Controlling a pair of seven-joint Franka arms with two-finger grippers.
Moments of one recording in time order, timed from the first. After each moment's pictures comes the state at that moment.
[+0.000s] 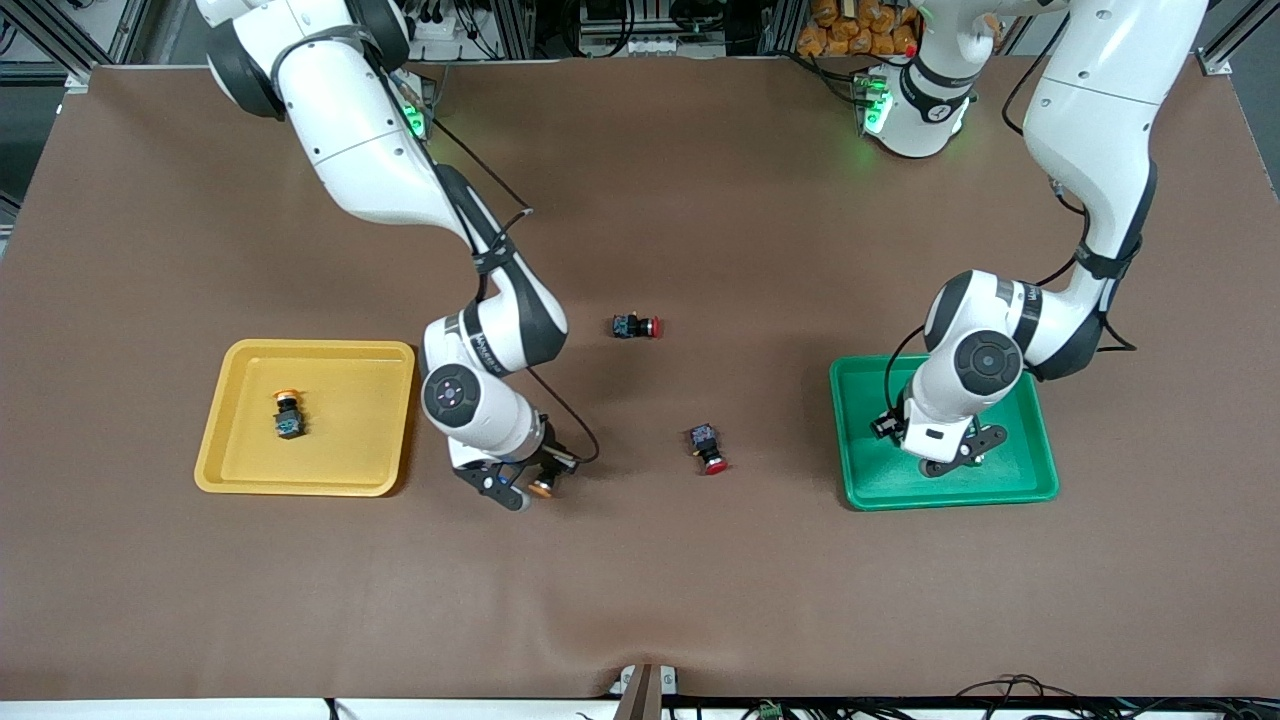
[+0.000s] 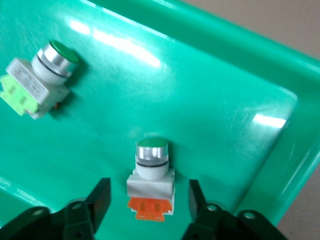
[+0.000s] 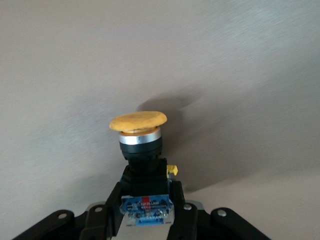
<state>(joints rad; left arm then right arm) -0.03 0.56 -0.20 -1.87 0.26 2.36 -0.86 0.51 0.90 -0.06 -1.34 0.29 2.27 0.82</state>
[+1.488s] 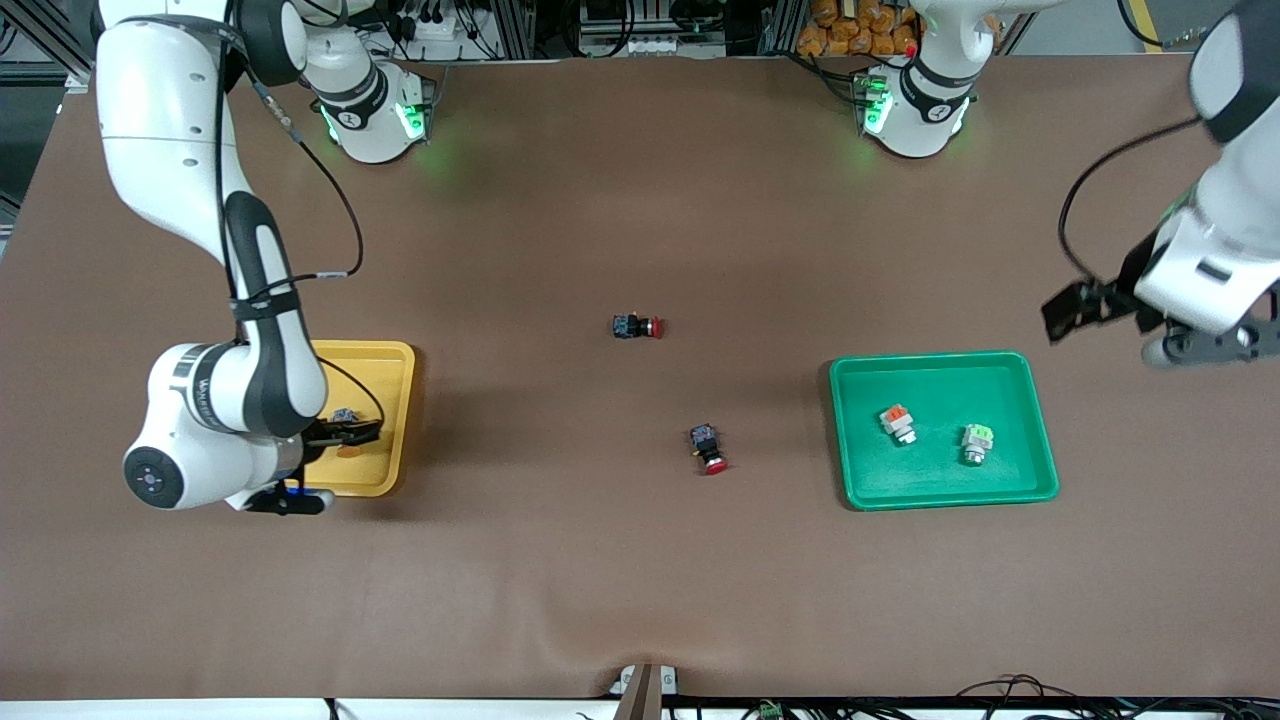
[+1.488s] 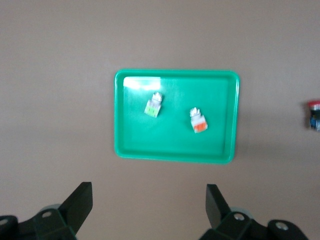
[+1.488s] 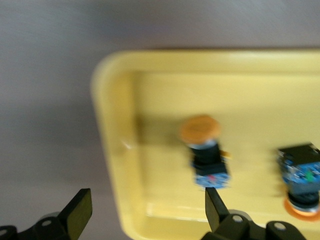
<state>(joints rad) 0.05 0.07 -0.18 -1.58 0.09 1.66 -0.18 0.23 0.76 -0.21 -1.37 0.29 1.75 -0.05</state>
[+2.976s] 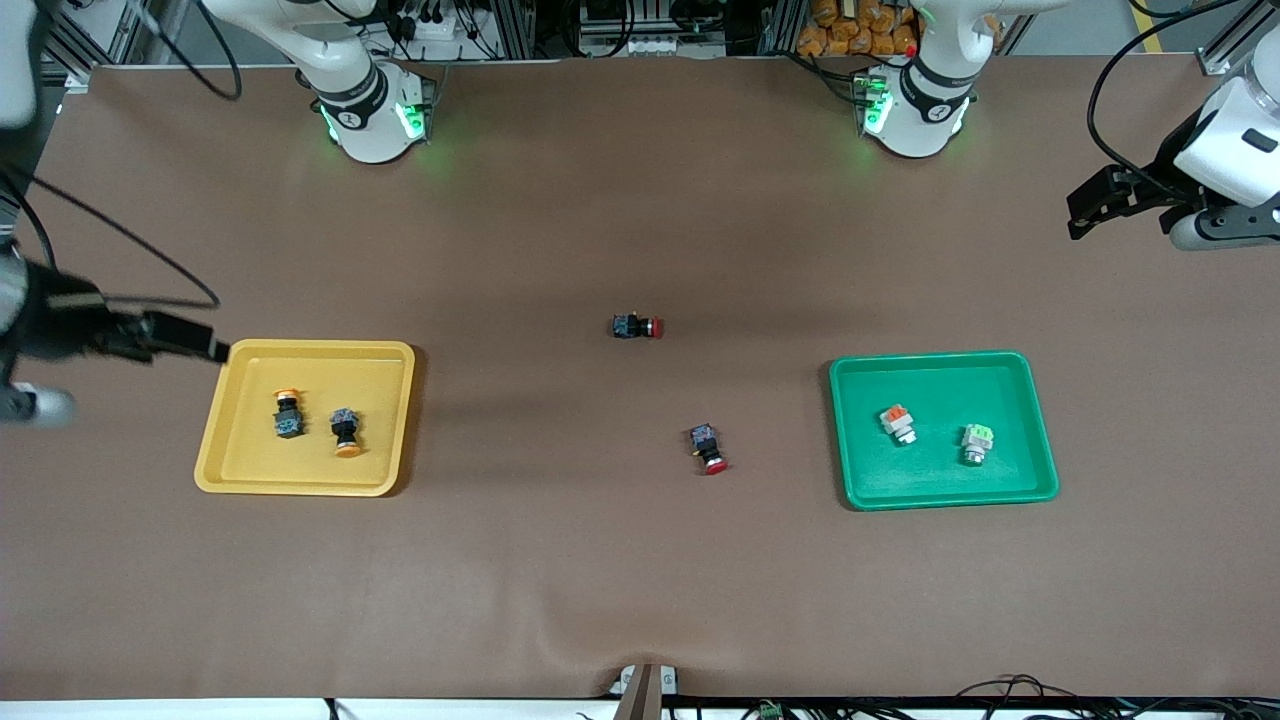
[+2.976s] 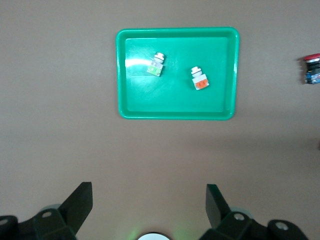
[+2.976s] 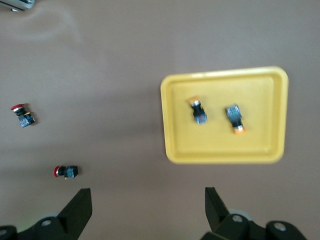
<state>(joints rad) -0.01 -0.14 -0.08 -1.73 0.02 1.57 -0.12 0.04 0.36 -0.02 -1.05 0.19 1.31 0.18</state>
